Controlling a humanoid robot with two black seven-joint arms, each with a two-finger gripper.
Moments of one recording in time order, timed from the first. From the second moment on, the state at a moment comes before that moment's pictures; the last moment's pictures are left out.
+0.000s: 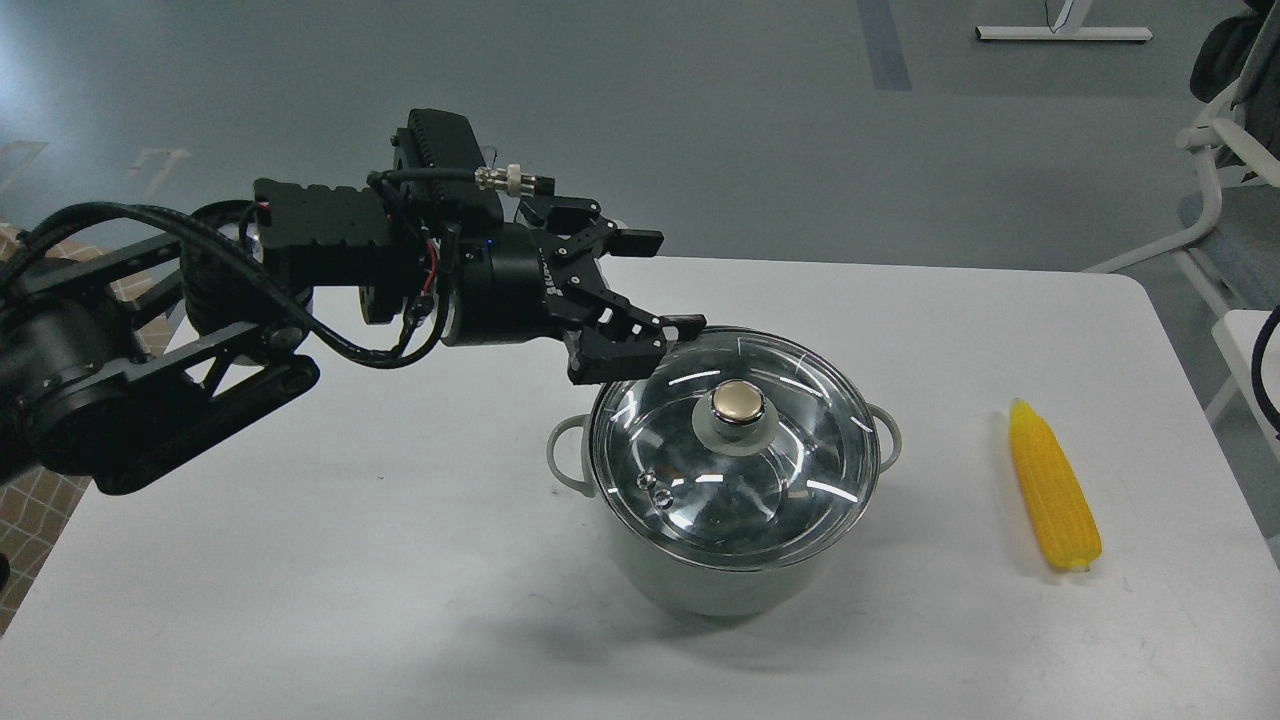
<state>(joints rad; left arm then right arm) -0.88 0.61 -0.66 -1.67 2.06 -0.44 -0.34 0.68 -0.48 1.65 0.84 -0.50 0.49 -0.04</state>
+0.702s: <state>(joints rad) -0.86 0.46 -0.54 -1.63 2.18 -0.45 -0.33 0.67 -0.47 1.65 0.84 -0.50 0.49 -0.04</state>
